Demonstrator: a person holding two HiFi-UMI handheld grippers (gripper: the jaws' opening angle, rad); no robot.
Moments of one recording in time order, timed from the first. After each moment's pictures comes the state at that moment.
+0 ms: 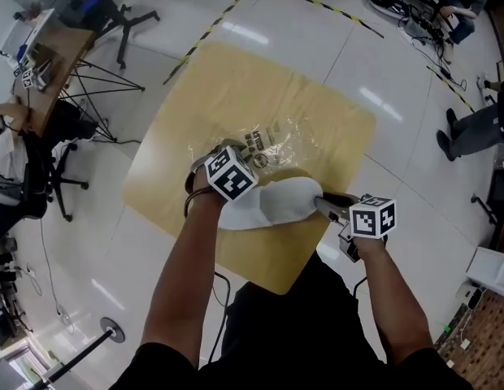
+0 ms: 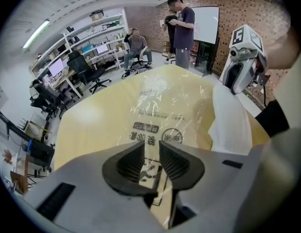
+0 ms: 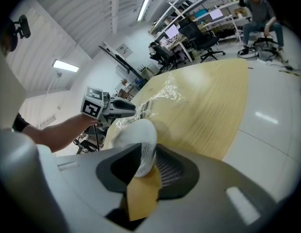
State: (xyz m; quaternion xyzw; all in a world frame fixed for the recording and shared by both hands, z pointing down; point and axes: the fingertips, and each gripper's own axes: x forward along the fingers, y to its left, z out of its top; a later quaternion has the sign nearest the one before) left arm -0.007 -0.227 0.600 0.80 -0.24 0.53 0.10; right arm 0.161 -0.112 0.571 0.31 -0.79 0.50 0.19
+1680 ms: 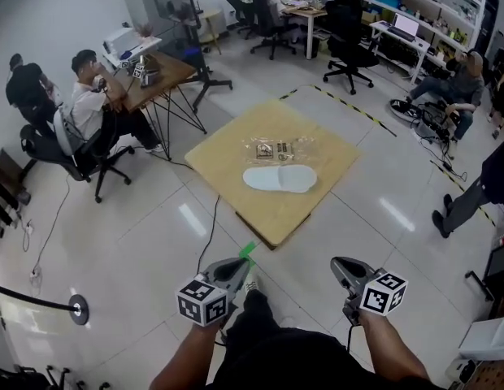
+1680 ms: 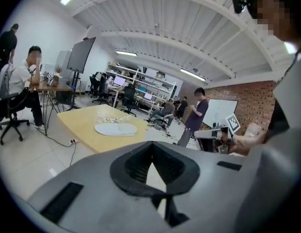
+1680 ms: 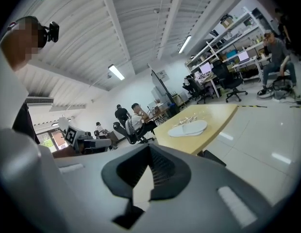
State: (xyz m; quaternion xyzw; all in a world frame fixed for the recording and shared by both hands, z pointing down) left arm 0.025 0.273 0.355 0.83 -0.49 0.09 0.26; right arm 0.233 0.226 0.363 0.26 -0.91 0.31 0.07
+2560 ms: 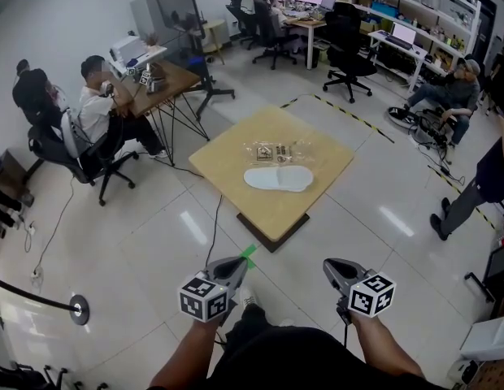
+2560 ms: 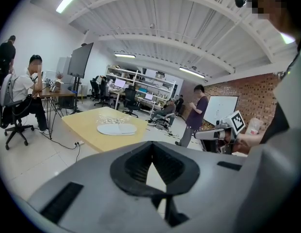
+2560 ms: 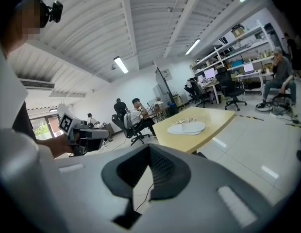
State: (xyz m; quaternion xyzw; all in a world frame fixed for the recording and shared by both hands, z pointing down) left arm 0.028 0.309 0.346 0.82 -0.50 0.10 0.25; right arm 0.228 0.268 0.360 0.28 -0.92 0.26 0.11
